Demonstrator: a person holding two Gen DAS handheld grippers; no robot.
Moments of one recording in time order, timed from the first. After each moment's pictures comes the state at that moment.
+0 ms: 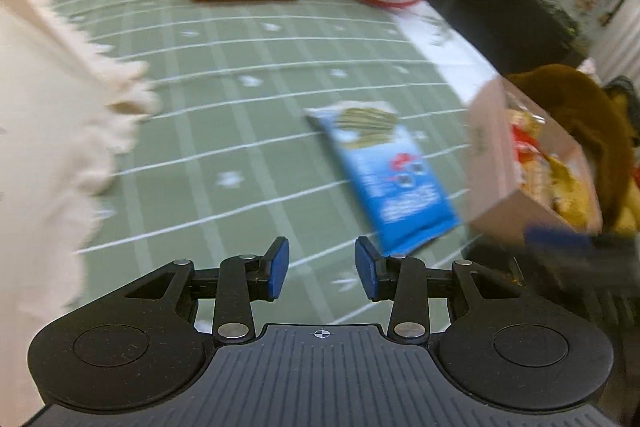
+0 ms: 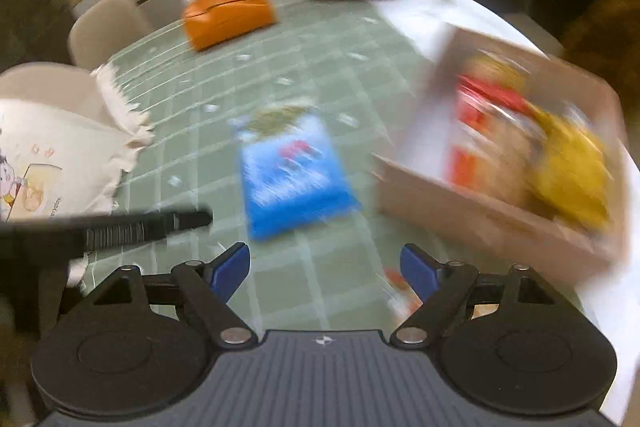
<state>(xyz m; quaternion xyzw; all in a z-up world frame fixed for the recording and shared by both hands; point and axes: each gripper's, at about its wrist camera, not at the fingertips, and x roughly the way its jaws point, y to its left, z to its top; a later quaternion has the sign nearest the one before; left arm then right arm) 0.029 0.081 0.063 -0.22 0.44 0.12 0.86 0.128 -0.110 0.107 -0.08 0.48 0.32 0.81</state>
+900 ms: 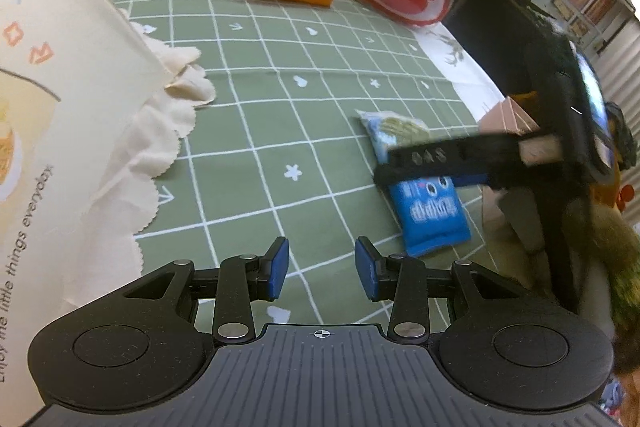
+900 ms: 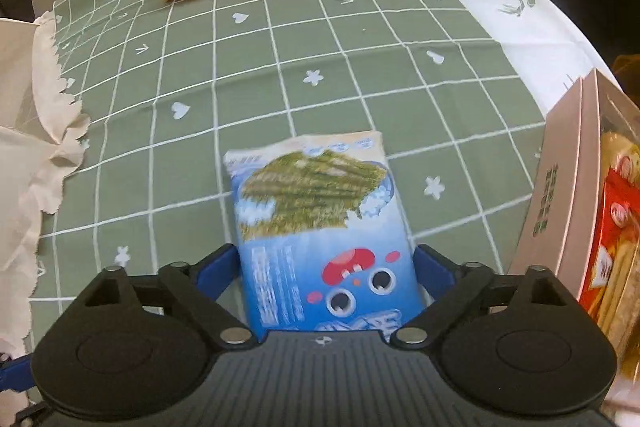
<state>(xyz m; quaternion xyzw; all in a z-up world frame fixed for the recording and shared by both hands) -0.008 0.126 0.056 -0.27 0.42 0.11 0.86 0.186 0.005 0.044 -0.15 0.55 0.28 0.78</state>
